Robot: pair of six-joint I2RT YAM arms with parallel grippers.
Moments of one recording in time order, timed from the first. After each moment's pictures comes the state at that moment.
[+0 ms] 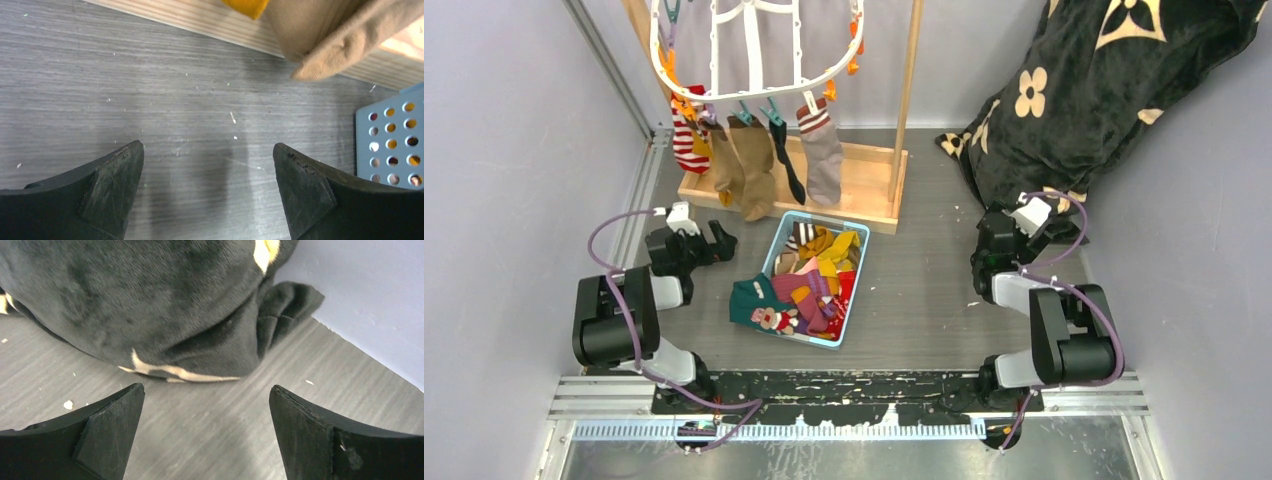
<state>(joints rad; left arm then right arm) 0.22 1.53 0.42 0.65 0.40 -0.13 0.07 1.38 0.43 0.61 0.82 0.32</state>
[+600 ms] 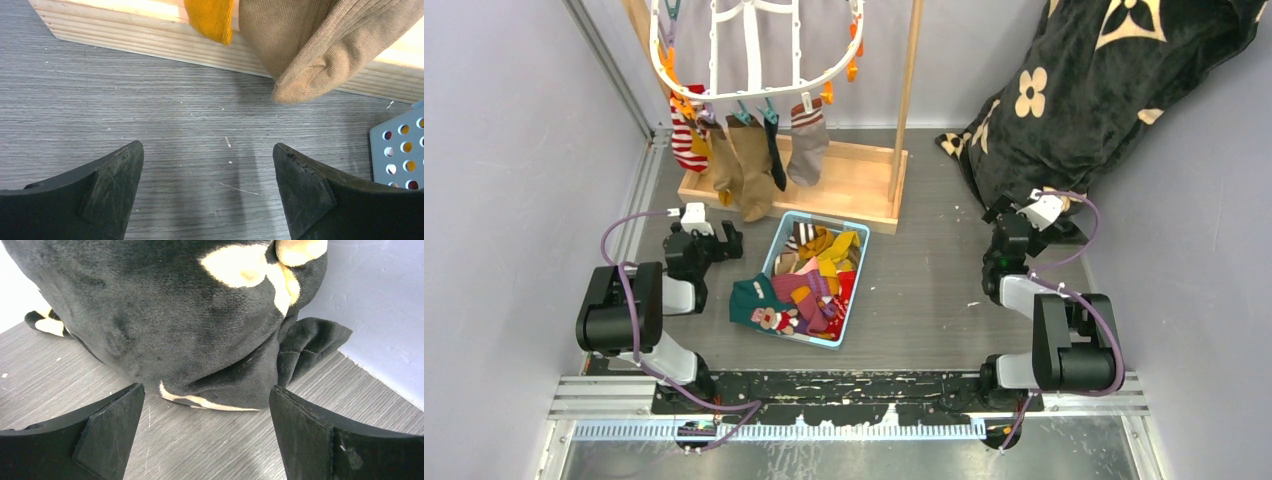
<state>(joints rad) 0.08 1.58 0.32 0.97 0.18 -0.07 0.00 1.36 0.42 0.78 0.62 0.26</state>
